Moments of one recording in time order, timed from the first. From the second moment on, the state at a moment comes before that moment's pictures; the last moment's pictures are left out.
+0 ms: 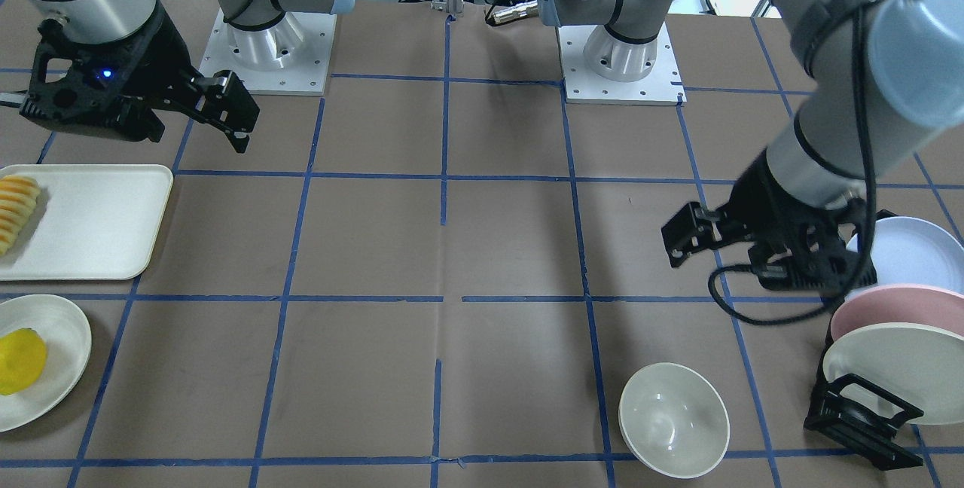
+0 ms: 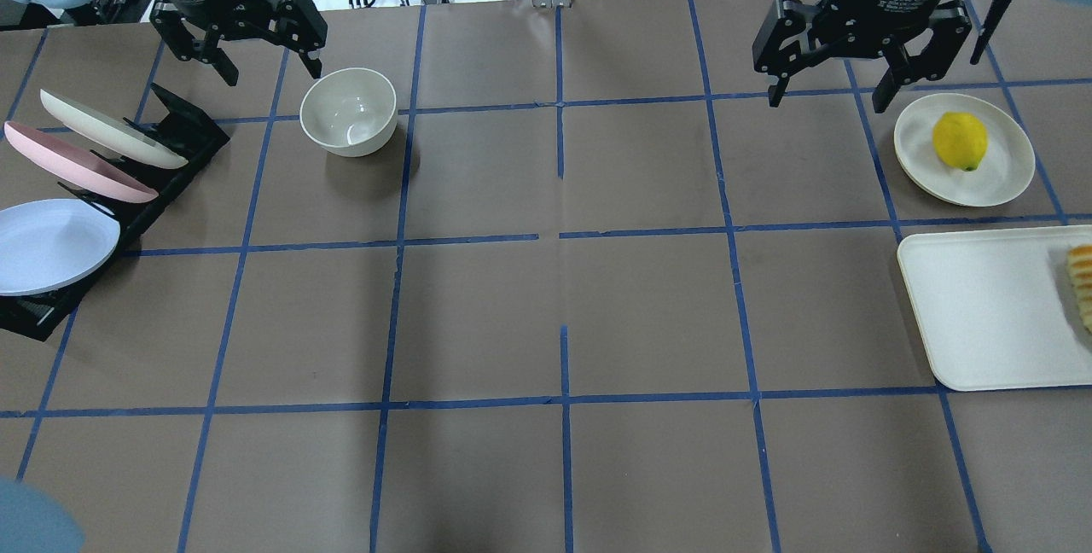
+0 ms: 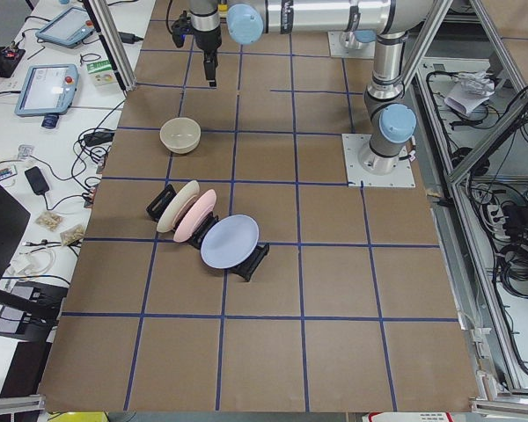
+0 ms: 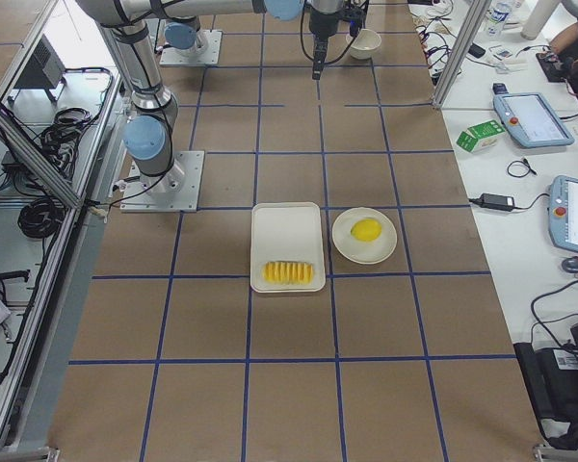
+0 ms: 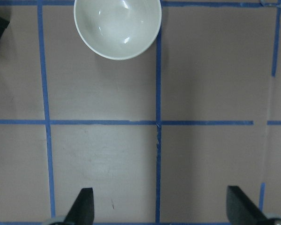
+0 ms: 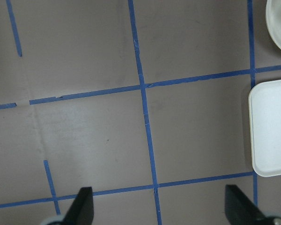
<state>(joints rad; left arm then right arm) -1.46 -1.91 -1.27 -1.55 1.56 0.09 1.53 -1.49 1.43 -1.46 -1.56 0.10</state>
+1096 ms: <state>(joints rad) -1.37 -2.30 -1.24 -1.18 1.55 0.17 1.26 -1.19 1.43 -1.86 -1.63 -0.24</state>
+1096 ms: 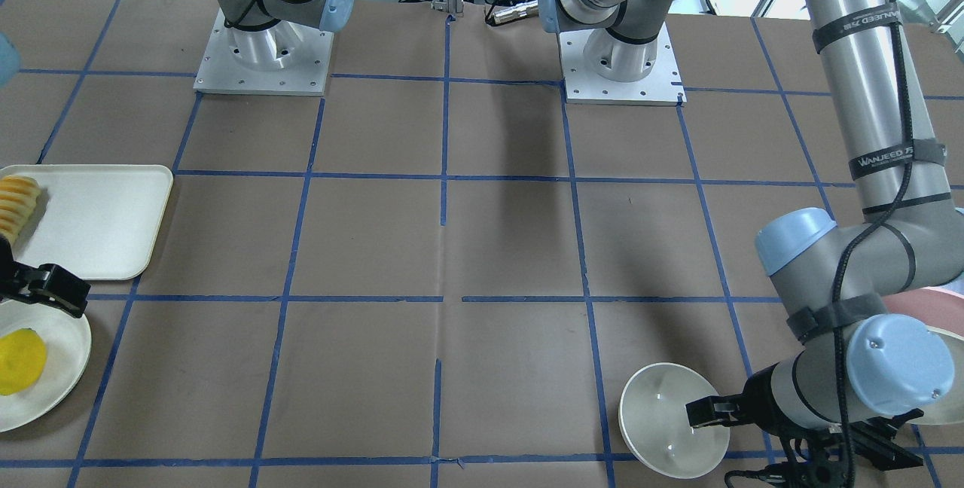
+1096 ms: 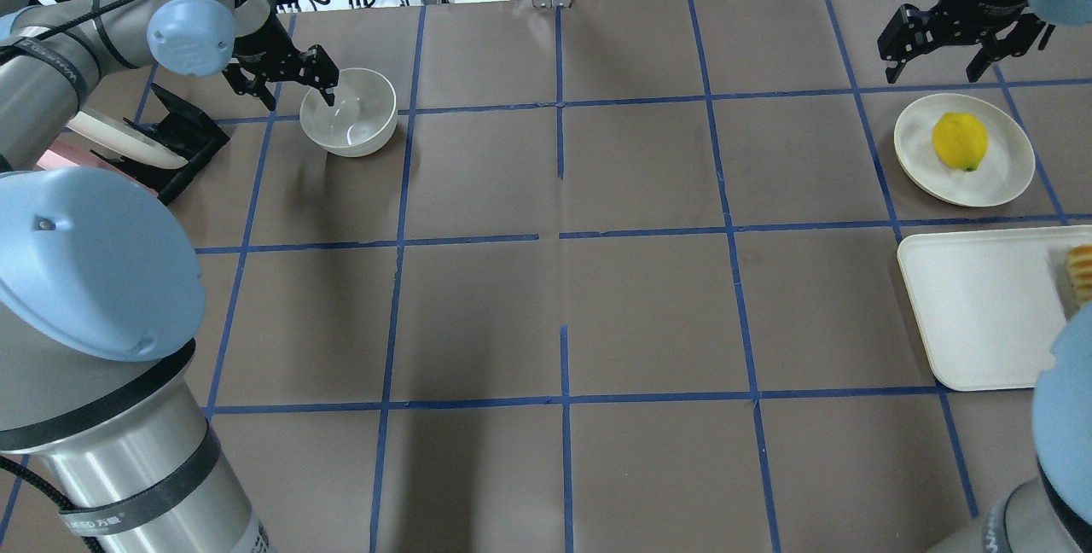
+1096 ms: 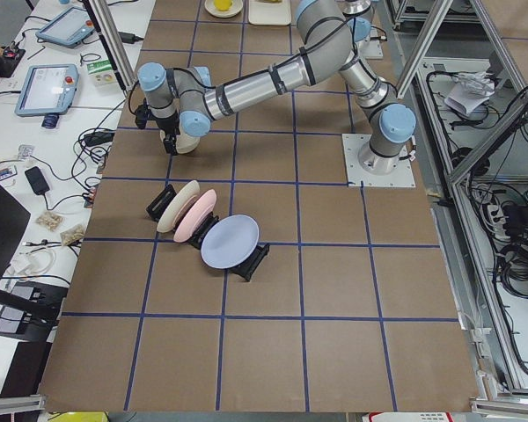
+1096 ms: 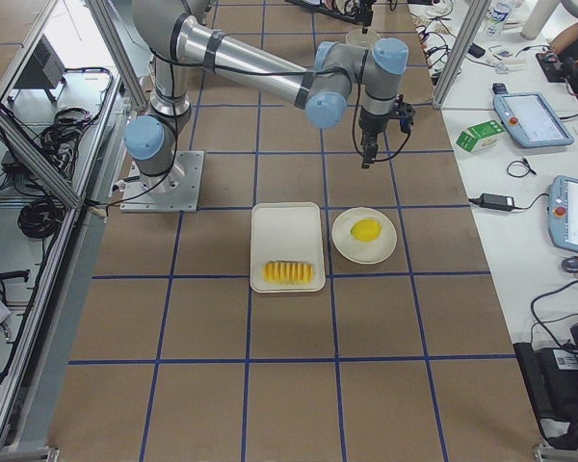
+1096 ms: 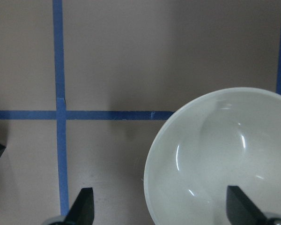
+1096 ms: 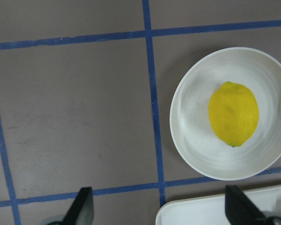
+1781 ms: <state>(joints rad) -1.36 -2.32 -1.27 -1.13 1.49 0.18 1.13 -1.05 1.43 -2.01 -1.60 -0.47</state>
